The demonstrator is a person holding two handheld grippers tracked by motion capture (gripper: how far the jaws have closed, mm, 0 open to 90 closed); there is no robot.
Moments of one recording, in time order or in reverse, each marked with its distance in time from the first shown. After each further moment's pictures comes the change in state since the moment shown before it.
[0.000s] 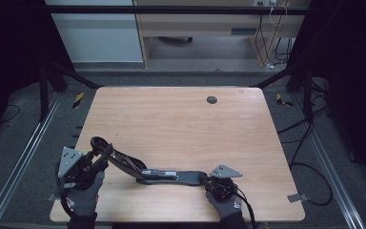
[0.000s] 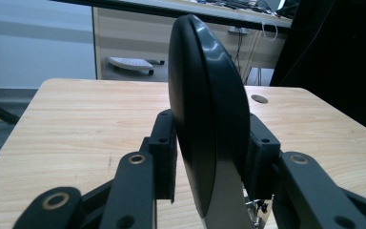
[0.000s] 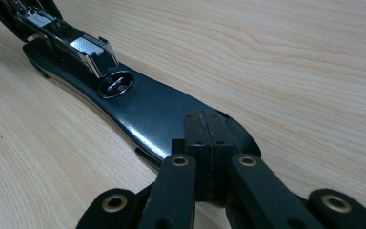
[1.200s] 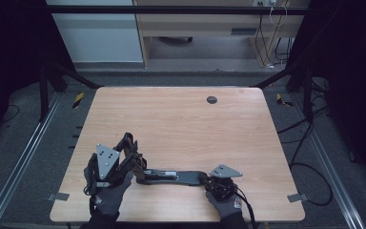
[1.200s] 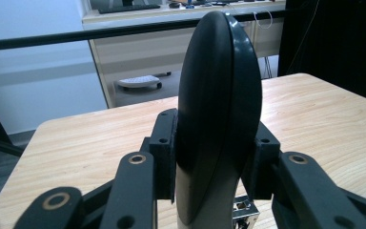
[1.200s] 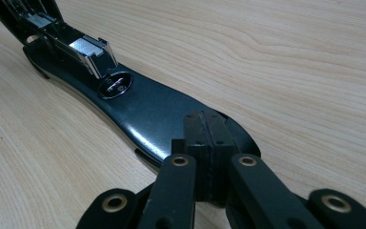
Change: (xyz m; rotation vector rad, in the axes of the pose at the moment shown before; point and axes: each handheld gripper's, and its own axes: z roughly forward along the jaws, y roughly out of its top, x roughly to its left) left arm -0.077 0.010 0.018 -0.015 0.048 0.229; right arm -0.001 0.000 0.000 -0.002 0.004 0.000
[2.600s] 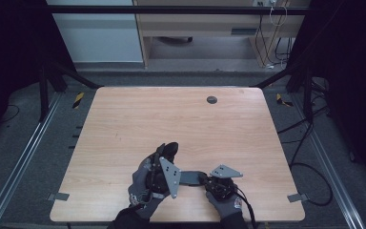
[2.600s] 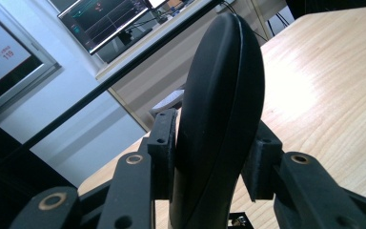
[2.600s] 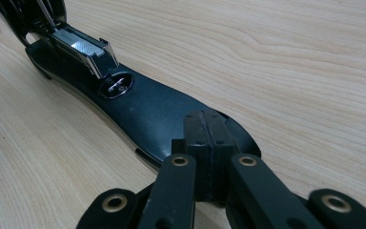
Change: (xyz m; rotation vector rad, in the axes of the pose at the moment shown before) left arm -0.110 -0.019 0.030 -0.002 0.095 0.516; right arm -0.001 -0.001 0.000 -0.005 0.006 0.001
